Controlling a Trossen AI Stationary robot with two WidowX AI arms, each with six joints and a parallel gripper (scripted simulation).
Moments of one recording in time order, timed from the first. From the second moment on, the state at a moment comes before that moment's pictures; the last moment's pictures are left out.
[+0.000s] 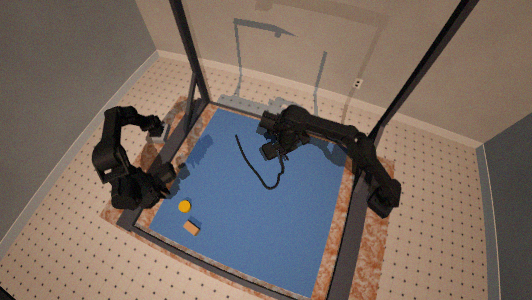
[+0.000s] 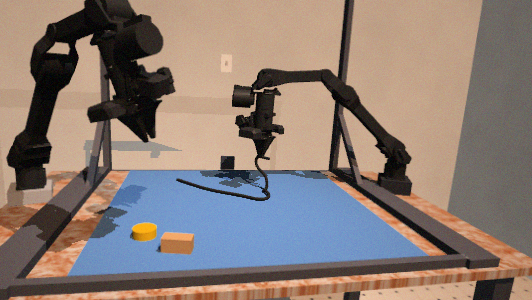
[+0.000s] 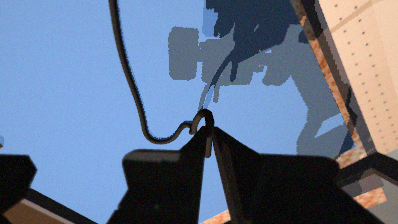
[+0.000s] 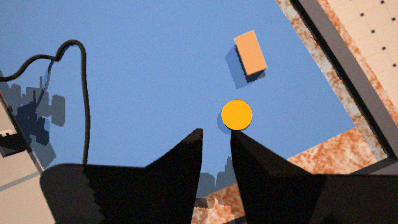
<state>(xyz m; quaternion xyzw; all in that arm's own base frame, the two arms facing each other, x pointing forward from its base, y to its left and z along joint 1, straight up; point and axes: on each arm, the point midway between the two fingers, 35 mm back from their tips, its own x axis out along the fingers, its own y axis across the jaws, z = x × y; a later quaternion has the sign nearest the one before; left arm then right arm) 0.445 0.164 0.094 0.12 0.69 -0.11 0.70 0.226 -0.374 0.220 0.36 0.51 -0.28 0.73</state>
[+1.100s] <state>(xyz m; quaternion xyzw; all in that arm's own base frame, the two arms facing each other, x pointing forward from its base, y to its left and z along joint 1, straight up) 0.476 0.173 0.061 0.14 0.65 -0.08 0.75 0.226 -0.374 0.220 0.36 0.51 -0.28 0.73</state>
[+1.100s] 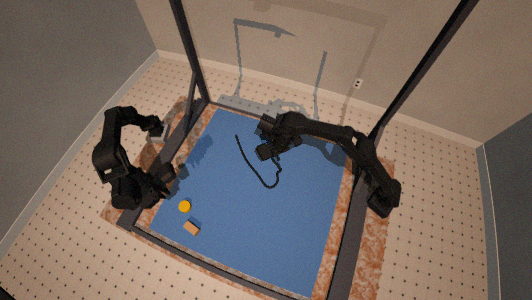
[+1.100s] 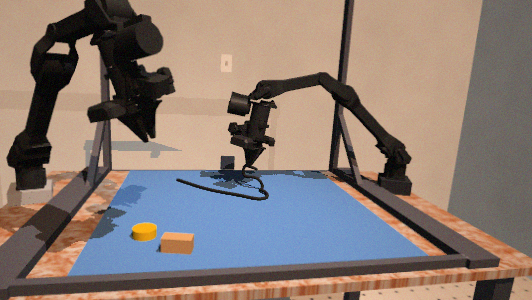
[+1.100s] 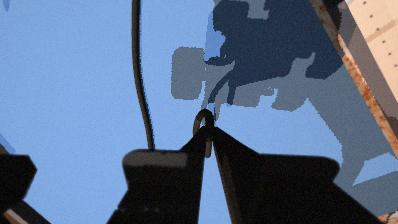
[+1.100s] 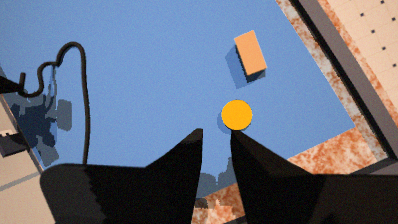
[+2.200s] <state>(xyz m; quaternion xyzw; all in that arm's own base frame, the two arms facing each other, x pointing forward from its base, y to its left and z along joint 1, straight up) 0.486 0.210 0.035 0.18 0.53 0.01 0.83 0.226 -0.374 0.220 0.36 0.51 -0.28 0.73</state>
